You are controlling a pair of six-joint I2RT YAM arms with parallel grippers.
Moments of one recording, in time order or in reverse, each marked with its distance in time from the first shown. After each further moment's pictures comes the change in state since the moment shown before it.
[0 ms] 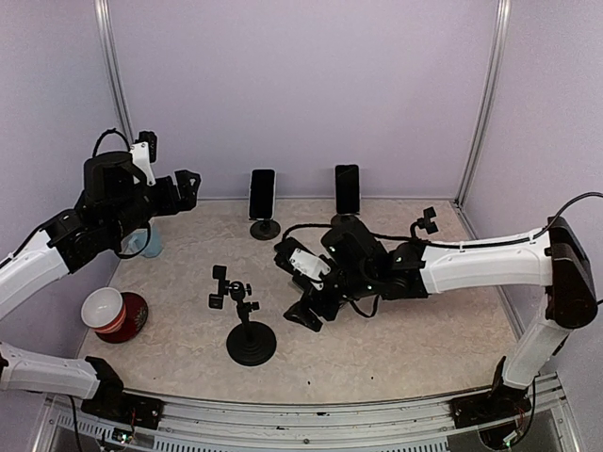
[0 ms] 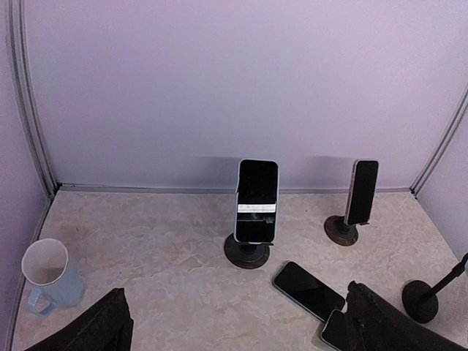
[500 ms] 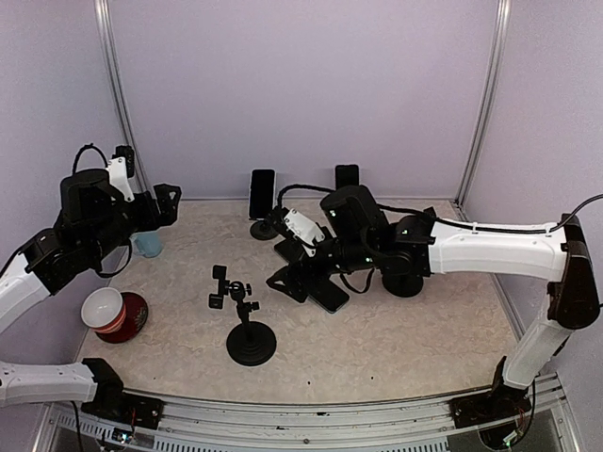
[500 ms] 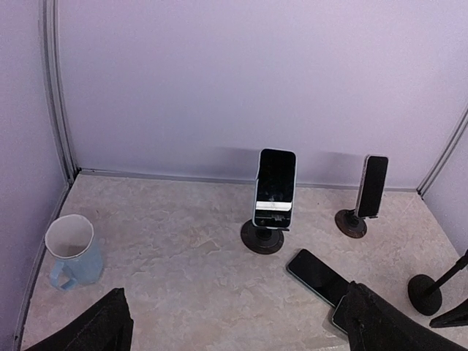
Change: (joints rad) left arm 0.009 -0.155 -0.085 -0.095 -0.039 -0.031; right arm 0.000 -0.008 0.223 -0.074 -0.001 0.071
